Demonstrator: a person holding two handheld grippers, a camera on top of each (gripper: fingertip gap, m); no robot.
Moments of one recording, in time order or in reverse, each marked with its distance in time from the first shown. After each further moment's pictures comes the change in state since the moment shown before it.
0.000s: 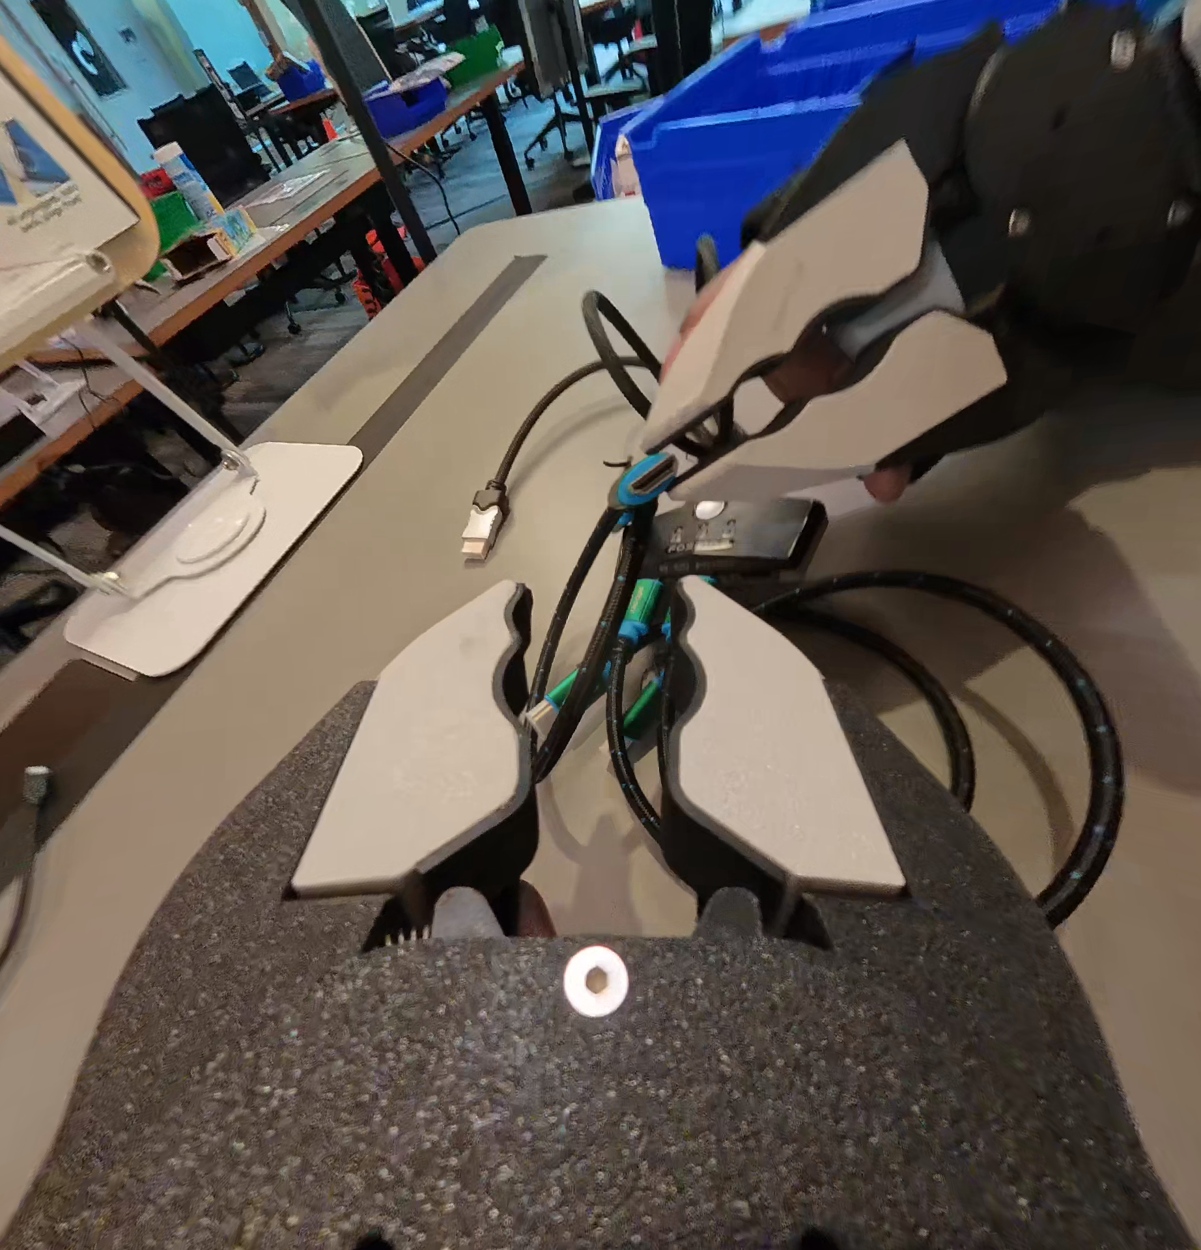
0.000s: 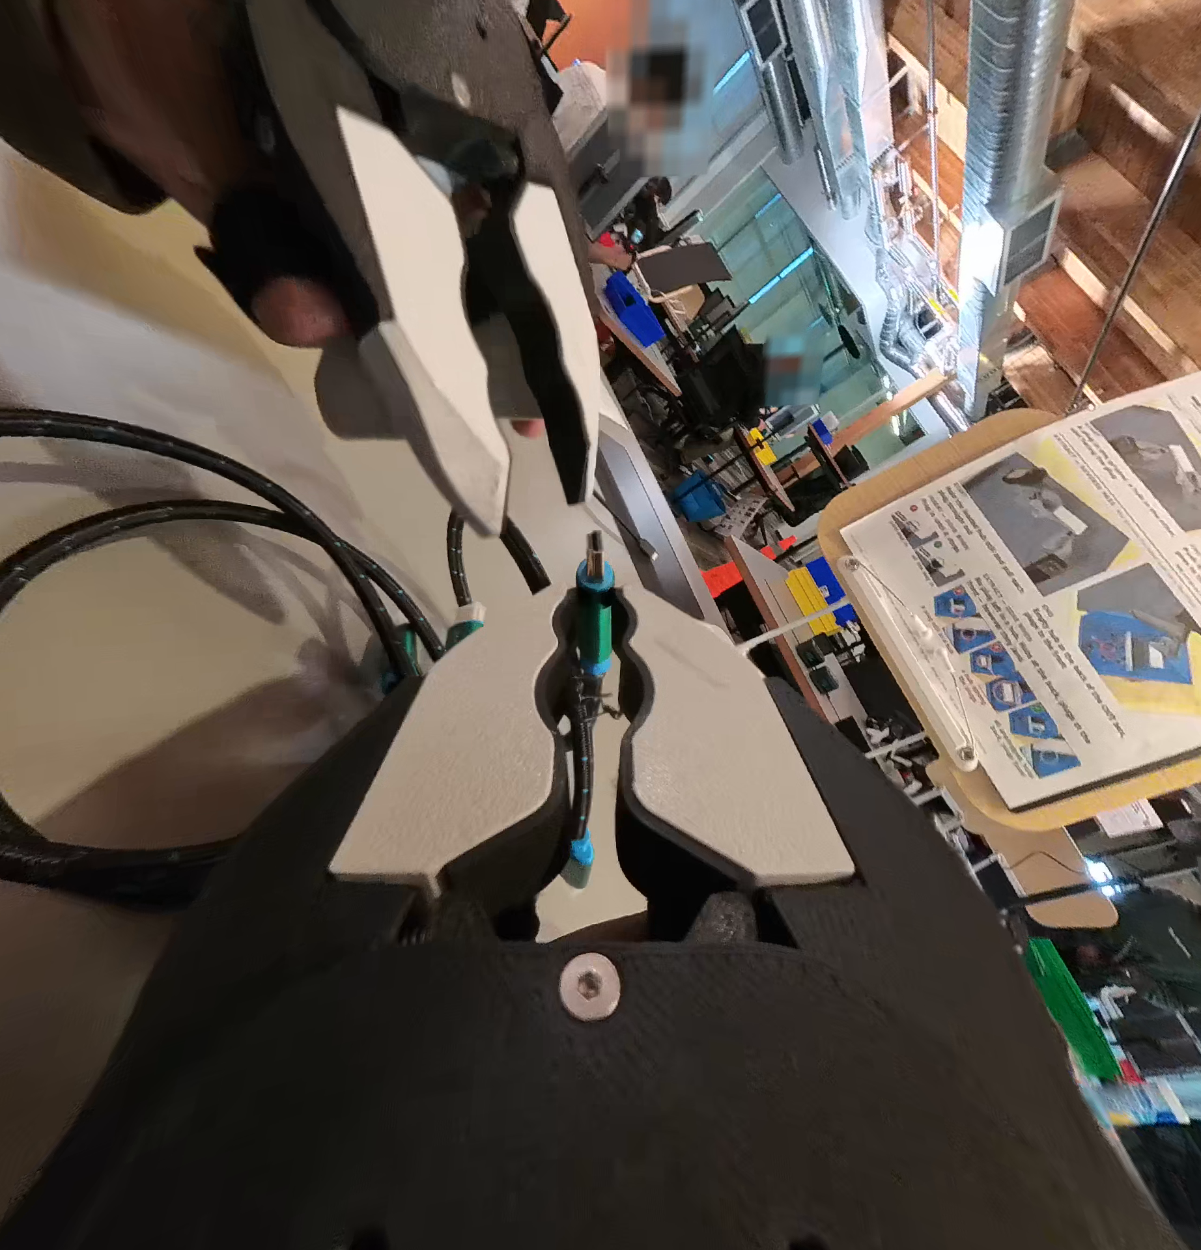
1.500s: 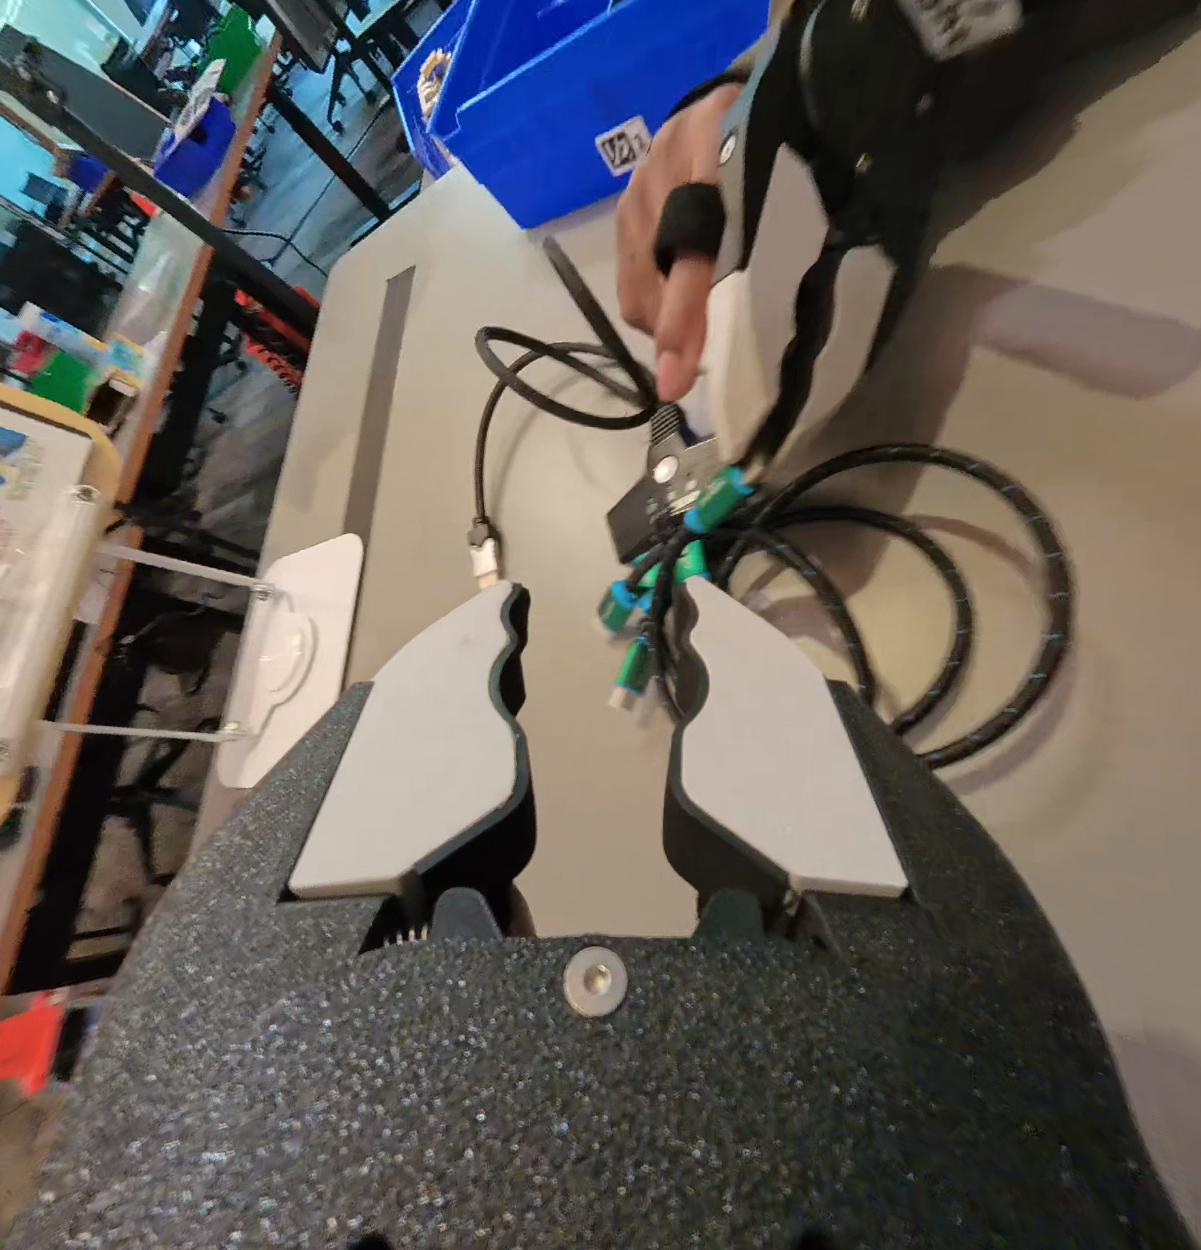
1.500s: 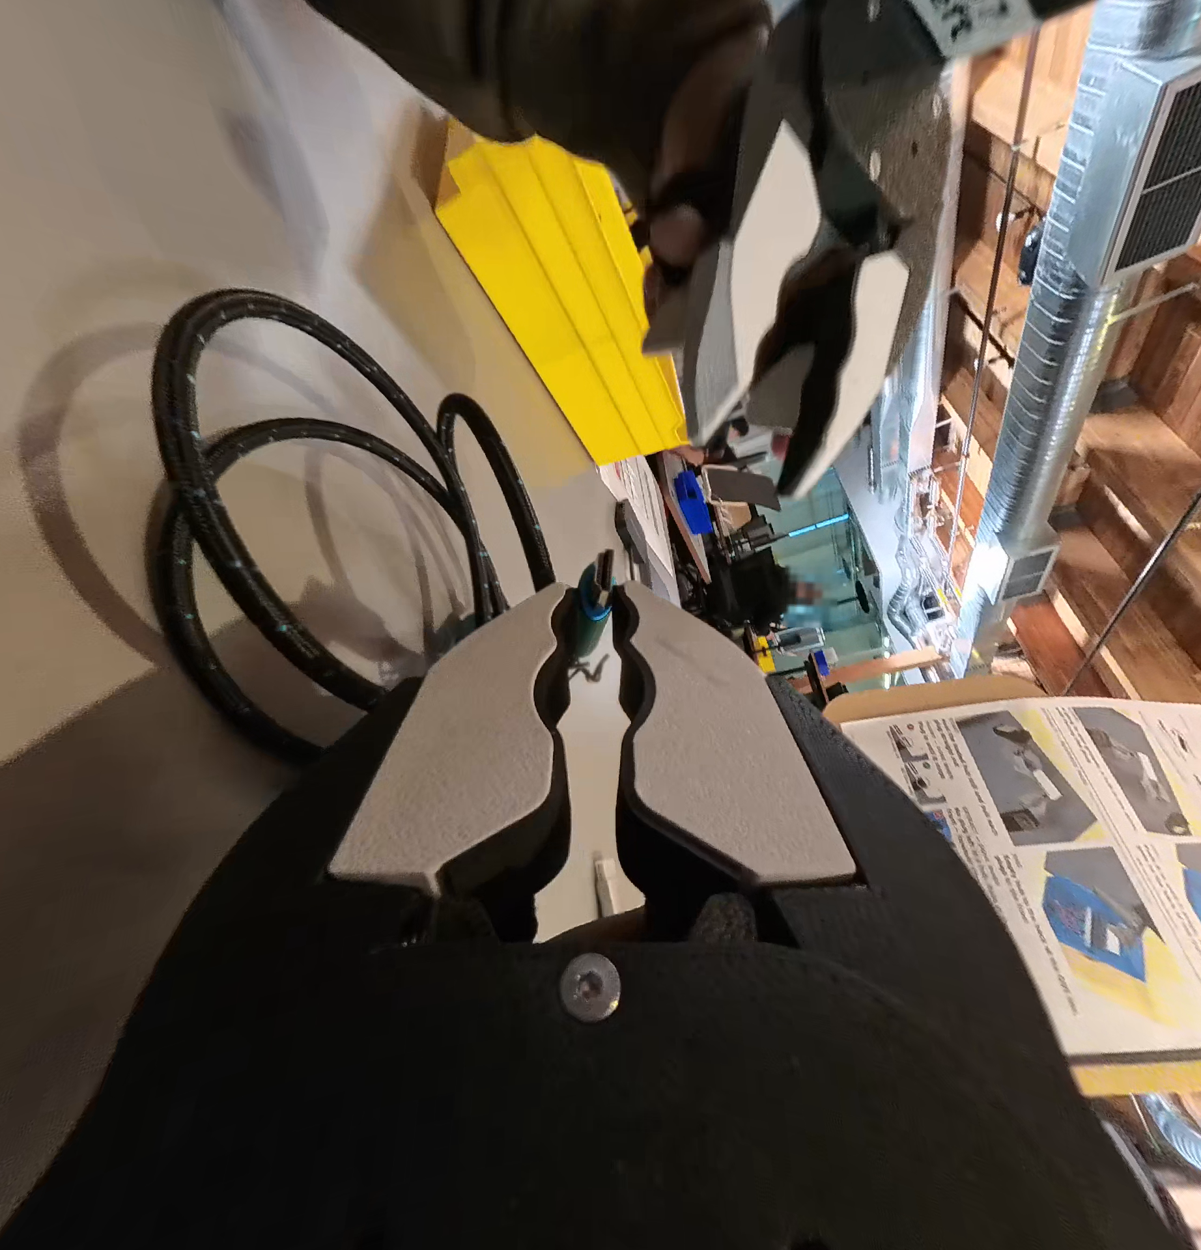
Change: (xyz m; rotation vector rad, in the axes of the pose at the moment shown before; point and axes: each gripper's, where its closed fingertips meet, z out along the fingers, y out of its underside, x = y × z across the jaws) left arm 0.008 -0.031 -0.031 -0.129 0.180 0.407; right arm -0.038 -0.008 -0.038 0.277 -0.170 -0.317
